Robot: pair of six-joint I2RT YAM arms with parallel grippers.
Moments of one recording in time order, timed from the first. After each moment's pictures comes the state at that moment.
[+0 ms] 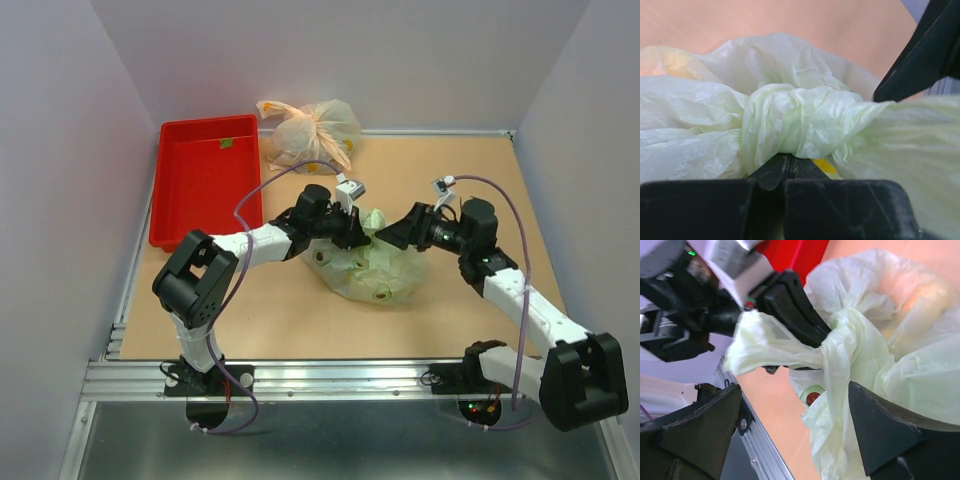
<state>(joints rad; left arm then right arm) -0.69 1.77 1.05 0.27 0.53 -0.33 0.26 1.13 0.60 0.26 -0.70 0.71</state>
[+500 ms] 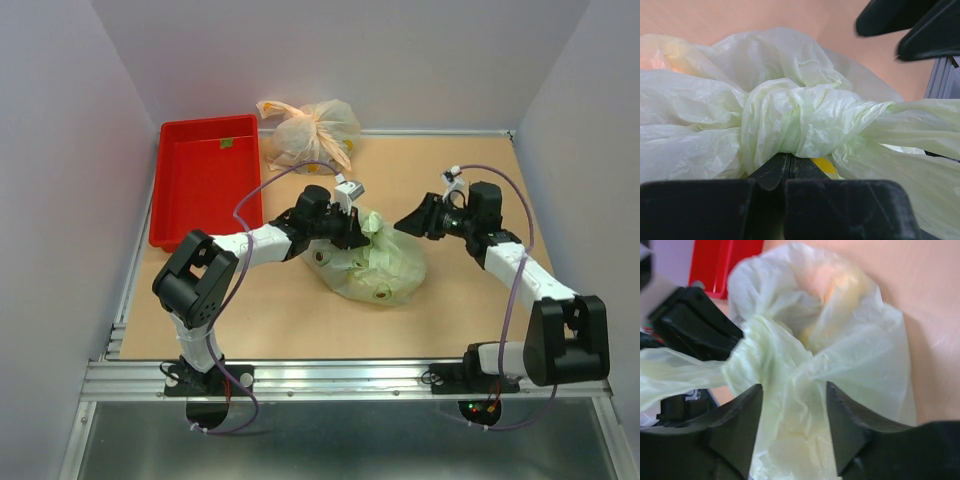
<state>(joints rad) -0.69 1.77 1.04 0.27 0.52 -0.35 0.07 1.25 0.76 0.06 -0.77 0.48</state>
